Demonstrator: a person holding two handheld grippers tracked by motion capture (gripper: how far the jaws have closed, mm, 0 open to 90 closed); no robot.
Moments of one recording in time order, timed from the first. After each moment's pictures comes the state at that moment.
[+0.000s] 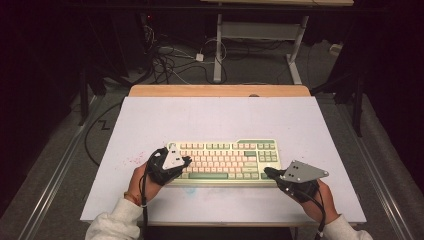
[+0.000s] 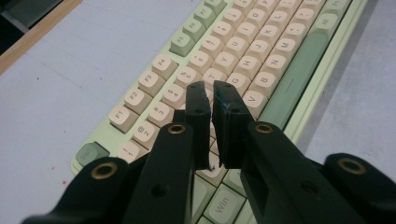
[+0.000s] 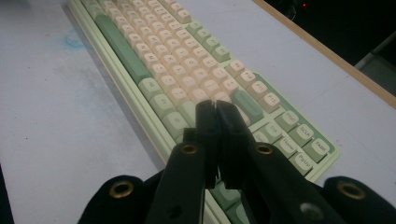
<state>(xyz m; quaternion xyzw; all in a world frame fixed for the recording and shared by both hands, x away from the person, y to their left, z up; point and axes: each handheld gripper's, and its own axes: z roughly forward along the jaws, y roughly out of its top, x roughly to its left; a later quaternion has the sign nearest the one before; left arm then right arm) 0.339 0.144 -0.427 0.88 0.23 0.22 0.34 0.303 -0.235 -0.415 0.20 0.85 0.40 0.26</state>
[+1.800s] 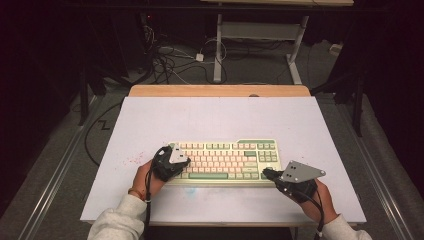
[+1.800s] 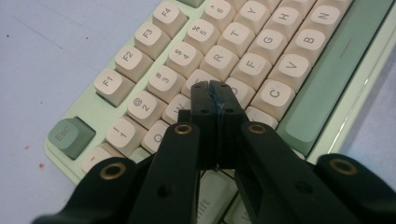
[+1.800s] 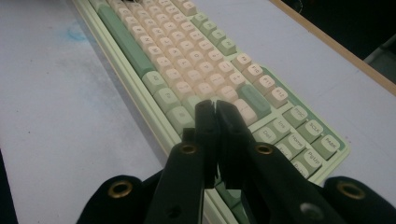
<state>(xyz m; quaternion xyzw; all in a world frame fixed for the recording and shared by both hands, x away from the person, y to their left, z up) 0.363 0.141 -0.452 0.90 0.25 0.20 0.30 0.304 -0.233 -0.419 0.20 0.86 0.39 0.25</state>
